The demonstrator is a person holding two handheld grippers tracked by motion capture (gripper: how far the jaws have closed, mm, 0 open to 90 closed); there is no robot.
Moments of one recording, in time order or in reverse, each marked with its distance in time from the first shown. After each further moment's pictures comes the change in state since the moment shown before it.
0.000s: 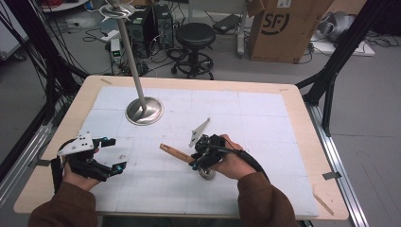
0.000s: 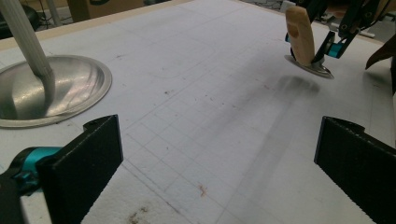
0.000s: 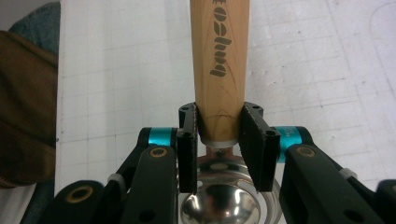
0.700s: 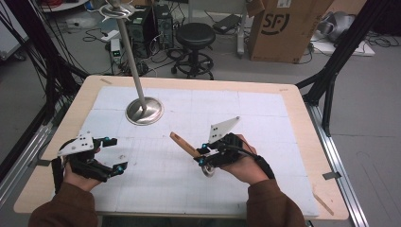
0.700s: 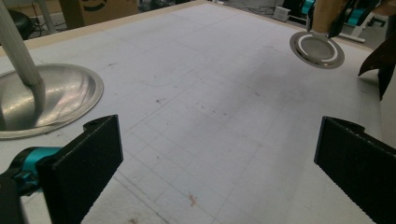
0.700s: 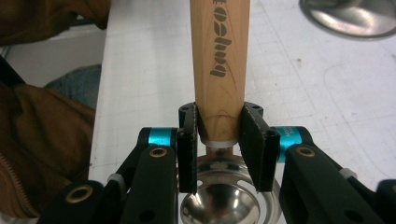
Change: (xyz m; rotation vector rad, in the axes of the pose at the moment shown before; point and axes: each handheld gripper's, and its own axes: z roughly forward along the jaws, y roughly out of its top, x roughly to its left) left arm -0.006 0.005 0.002 -0.016 -0.027 0.011; right arm 0.011 -0.025 -0.043 -0.305 -0.017 -0.003
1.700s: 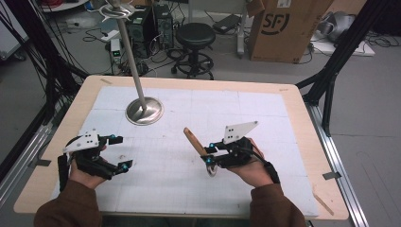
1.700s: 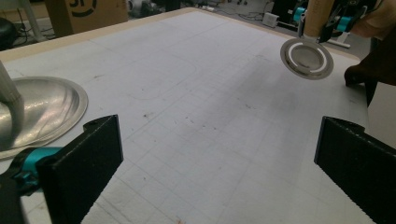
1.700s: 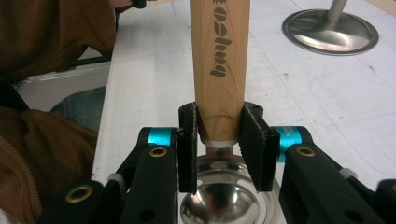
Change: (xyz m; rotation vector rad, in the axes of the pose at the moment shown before) left arm 0.000 0.007 0.013 -0.023 -0.040 -0.007; right arm -0.003 -0.027 -0.013 -0.151 -0.012 0.049
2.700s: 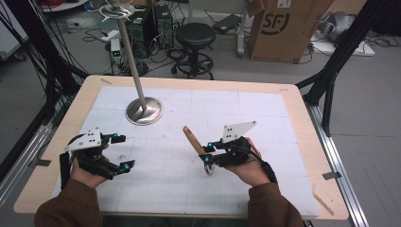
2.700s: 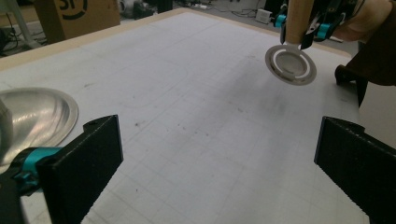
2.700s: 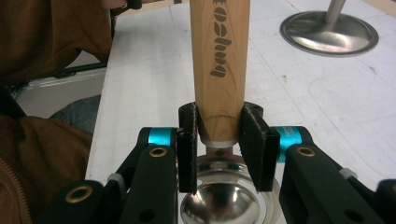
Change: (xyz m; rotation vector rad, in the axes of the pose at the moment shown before) left arm -0.007 0.015 0.003 -0.007 -0.035 0.031; right arm -0.004 -0.003 0.008 -0.027 0.009 0.013
